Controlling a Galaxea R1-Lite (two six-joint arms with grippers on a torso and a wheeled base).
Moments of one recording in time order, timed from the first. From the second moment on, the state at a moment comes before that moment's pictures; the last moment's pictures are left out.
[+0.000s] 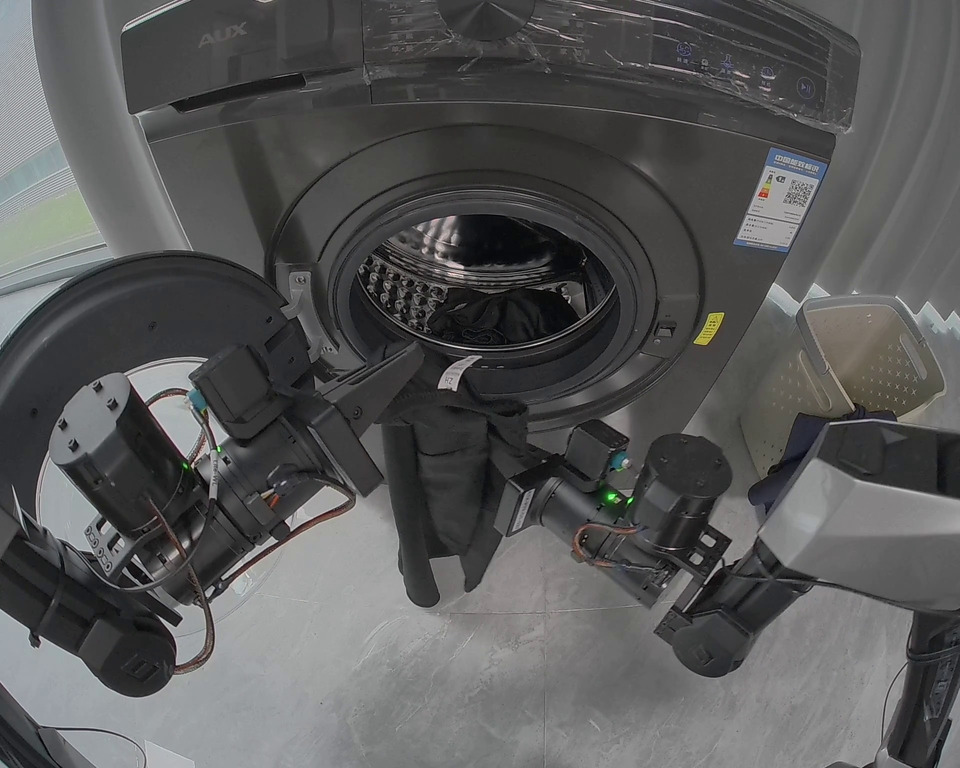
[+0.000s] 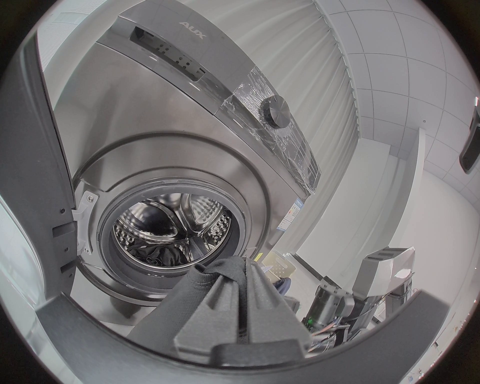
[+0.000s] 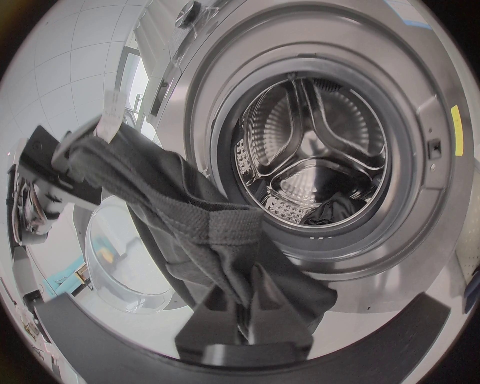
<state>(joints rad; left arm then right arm) -0.59 1.70 -0.51 -1.49 -0.17 -0.32 0.75 2.21 -0.86 -1.51 -0.04 0.17</state>
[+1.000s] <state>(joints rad) -0.60 1.70 -0.49 -1.49 -0.17 -0.32 0.74 2.09 -0.72 -1.51 -0.03 0.16</state>
